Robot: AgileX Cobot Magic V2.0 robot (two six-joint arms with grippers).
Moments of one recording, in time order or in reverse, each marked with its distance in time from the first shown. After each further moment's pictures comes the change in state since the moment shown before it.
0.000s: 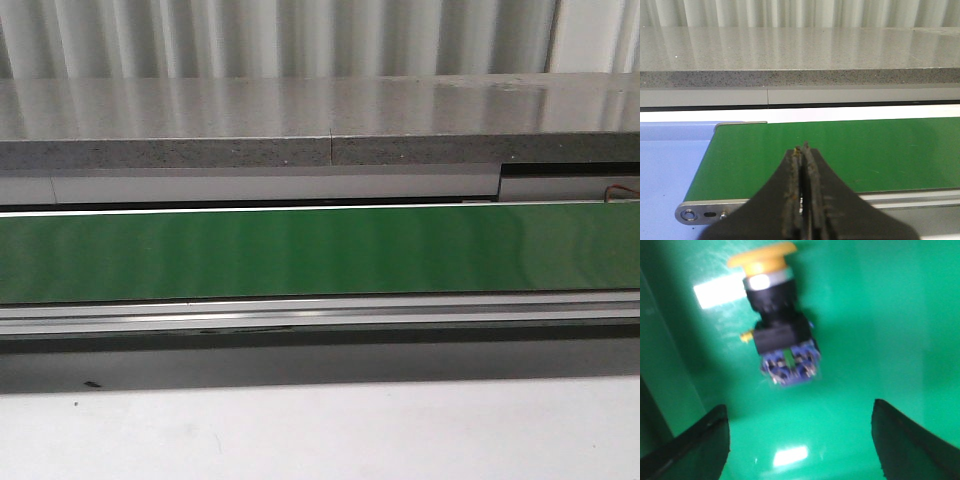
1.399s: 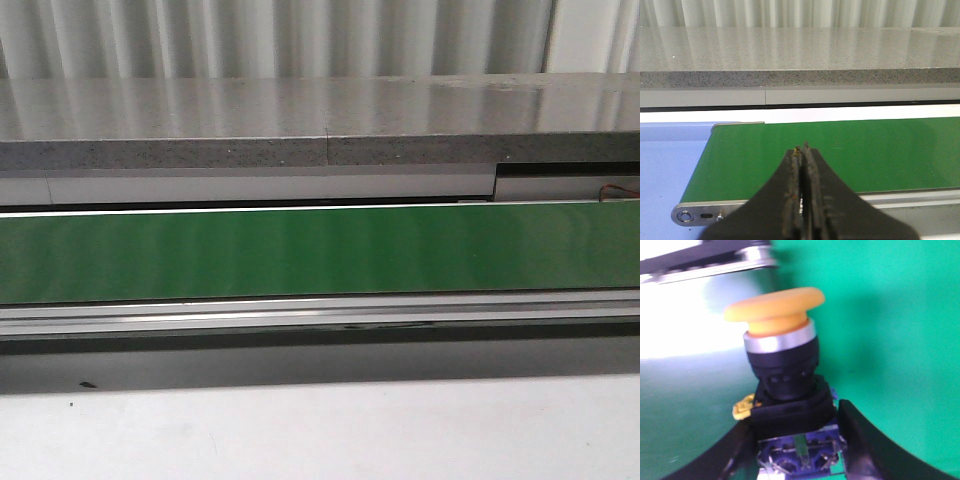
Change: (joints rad) left arm 0.000 0.000 0.000 0.000 0.000 0.000; right arm 0.234 -0.160 -0.080 0.047 0.061 0.096
